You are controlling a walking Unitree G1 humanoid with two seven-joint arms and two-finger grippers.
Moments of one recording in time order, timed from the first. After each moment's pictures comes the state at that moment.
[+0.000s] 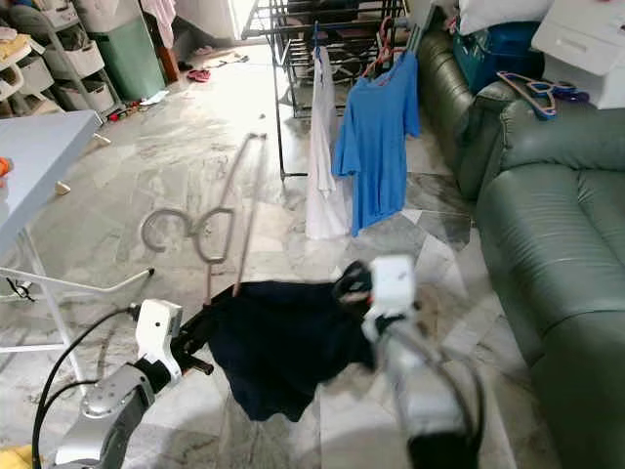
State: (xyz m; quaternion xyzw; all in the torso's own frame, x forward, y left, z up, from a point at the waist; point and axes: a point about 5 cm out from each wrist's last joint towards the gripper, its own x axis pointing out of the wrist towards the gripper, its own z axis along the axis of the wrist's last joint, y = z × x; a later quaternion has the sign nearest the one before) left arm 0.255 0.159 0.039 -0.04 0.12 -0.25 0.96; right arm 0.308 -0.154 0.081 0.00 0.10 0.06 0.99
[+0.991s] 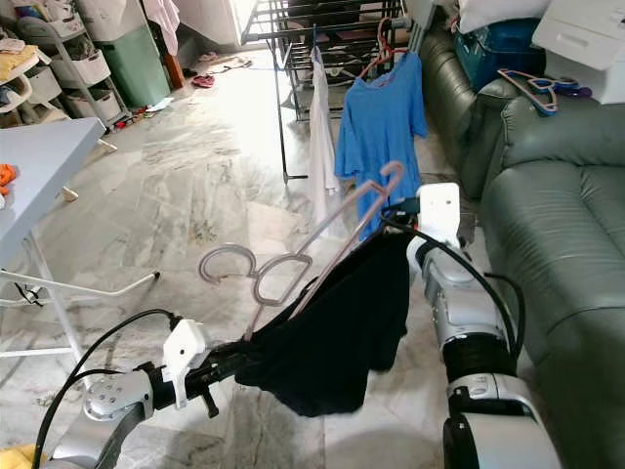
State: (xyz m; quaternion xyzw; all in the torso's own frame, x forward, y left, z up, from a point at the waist) left arm 0.238 0.142 0.035 0.05 0.12 -0.48 0.87; right arm 0.369 -0.203 0.144 -0.03 0.06 0.02 1.00
